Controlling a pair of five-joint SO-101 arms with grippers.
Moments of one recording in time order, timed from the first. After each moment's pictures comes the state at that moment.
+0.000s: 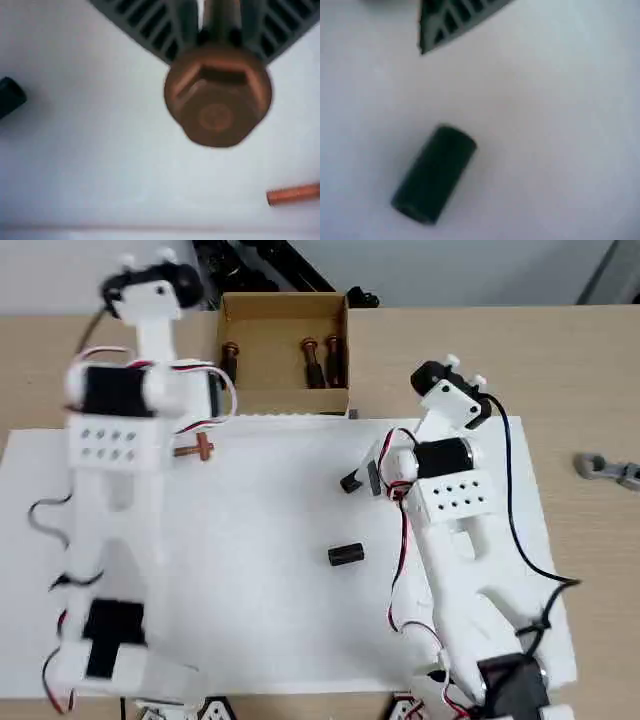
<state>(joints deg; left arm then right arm) 0.6 0.3 -27.3 99.4 16.3 -16.1 -15.3 19.5 72.1 -44.6</state>
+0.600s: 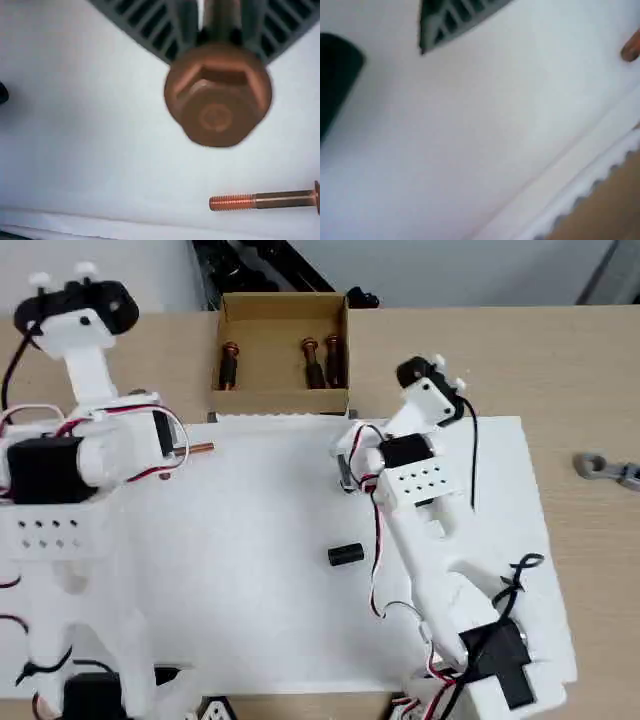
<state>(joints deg) -5.0 -19.5 -13.8 99.5 15.3 -21.2 -5.5 19.5 55.2 -57.2</state>
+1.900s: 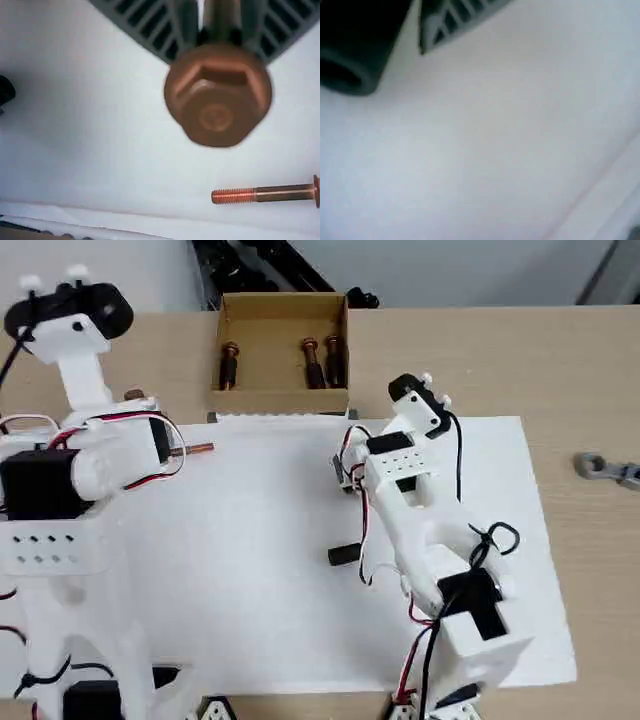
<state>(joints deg) -5.0 -21.4 -13.3 99.5 15.3 -19.4 12.9 14.9 48.9 -58.9</state>
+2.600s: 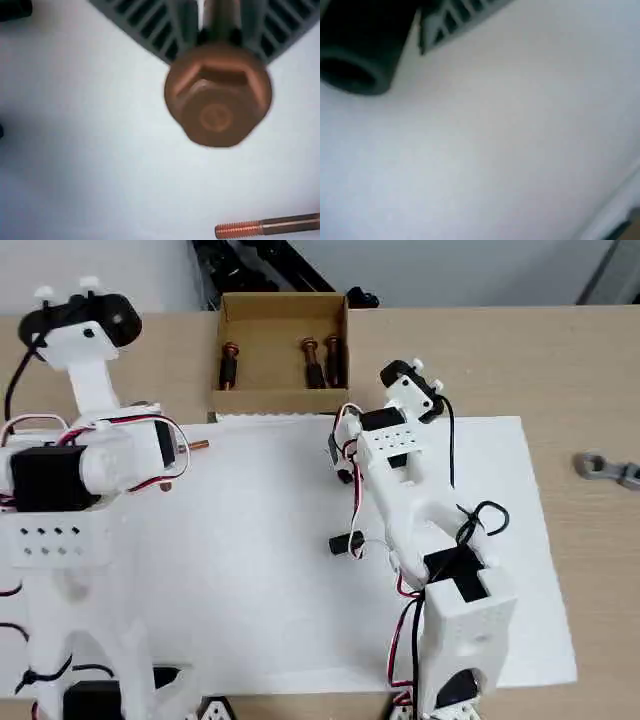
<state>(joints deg) -5.0 -21.5 -9.8 99.6 15.3 -19.3 23.4 0.5 59.8 -55.7</state>
